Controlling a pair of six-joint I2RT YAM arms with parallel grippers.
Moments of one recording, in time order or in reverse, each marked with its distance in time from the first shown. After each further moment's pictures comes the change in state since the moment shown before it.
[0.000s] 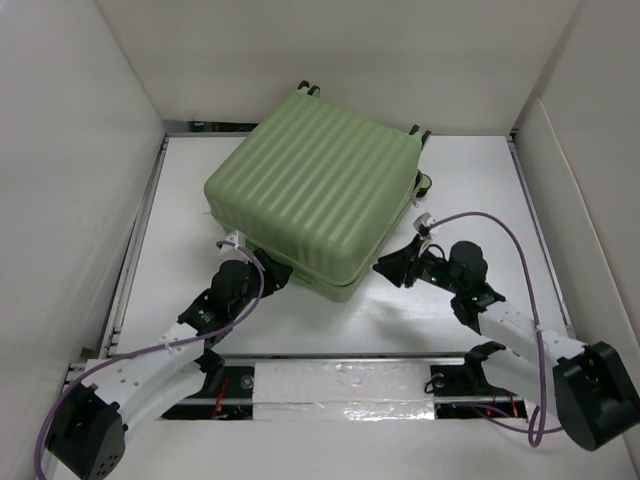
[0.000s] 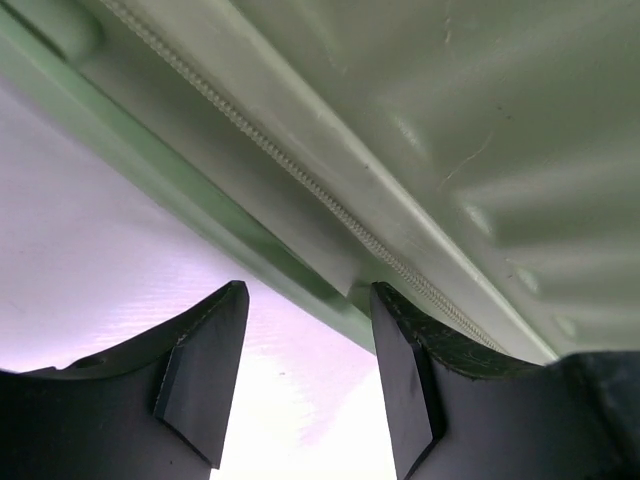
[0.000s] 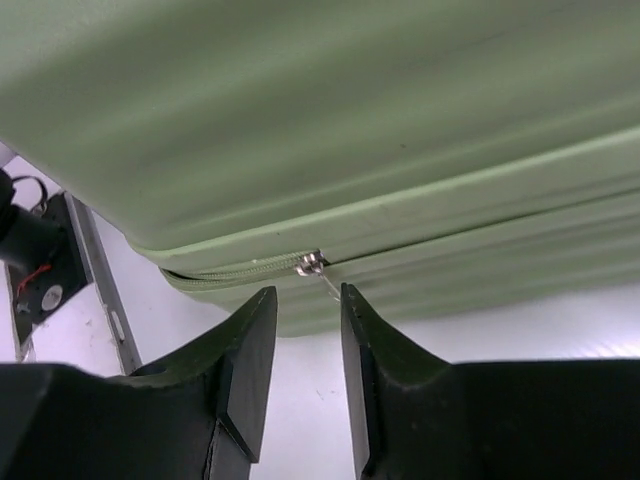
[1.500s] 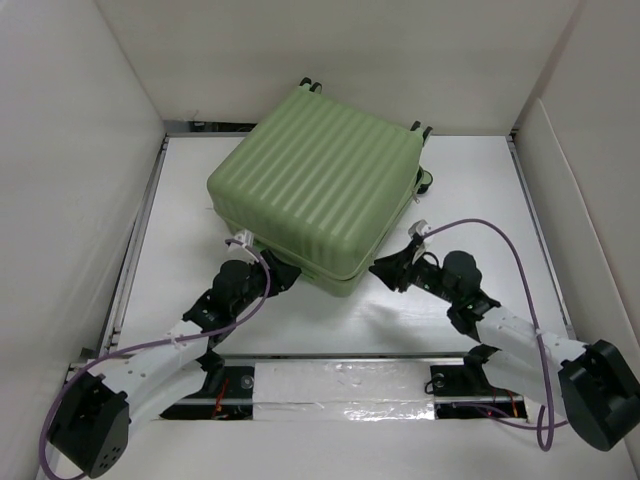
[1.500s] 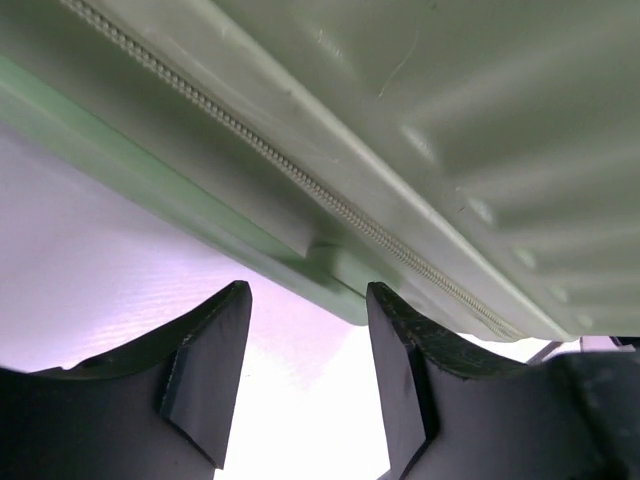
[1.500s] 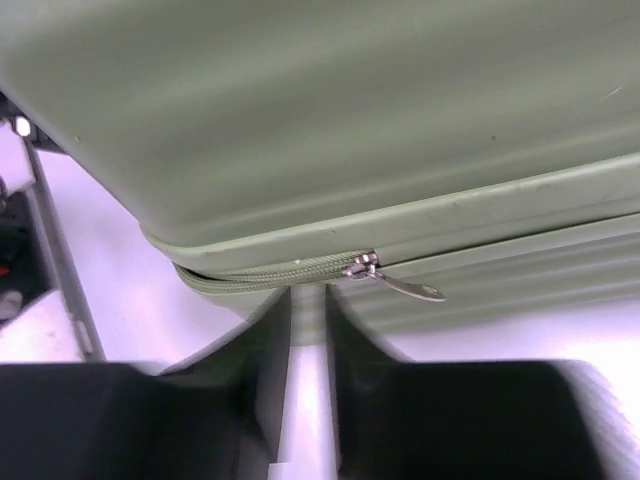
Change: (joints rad) left arm 0.005 0.071 -0.032 0.171 0.126 0.019; right arm 0.138 0.035 -0.021 0.069 0.150 -0.057
